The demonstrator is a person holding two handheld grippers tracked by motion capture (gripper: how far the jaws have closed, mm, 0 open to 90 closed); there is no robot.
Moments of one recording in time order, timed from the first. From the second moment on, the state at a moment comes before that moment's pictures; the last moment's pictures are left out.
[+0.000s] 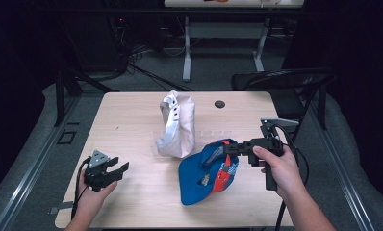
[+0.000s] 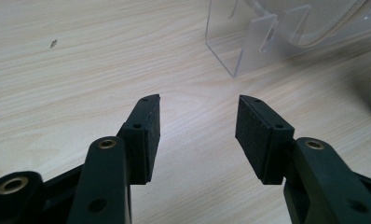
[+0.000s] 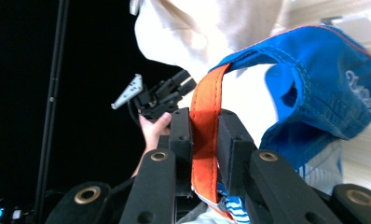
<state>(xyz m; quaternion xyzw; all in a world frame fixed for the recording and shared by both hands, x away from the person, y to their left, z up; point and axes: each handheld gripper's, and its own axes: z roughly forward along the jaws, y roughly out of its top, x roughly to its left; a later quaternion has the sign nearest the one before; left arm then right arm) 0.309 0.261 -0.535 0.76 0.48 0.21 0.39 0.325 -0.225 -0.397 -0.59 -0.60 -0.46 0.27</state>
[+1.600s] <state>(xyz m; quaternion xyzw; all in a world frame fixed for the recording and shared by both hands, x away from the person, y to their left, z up) 0.309 0.262 -0.536 0.76 0.48 0.21 0.38 0.402 -0.234 -0.285 -0.63 -0.59 -0.48 0.17</state>
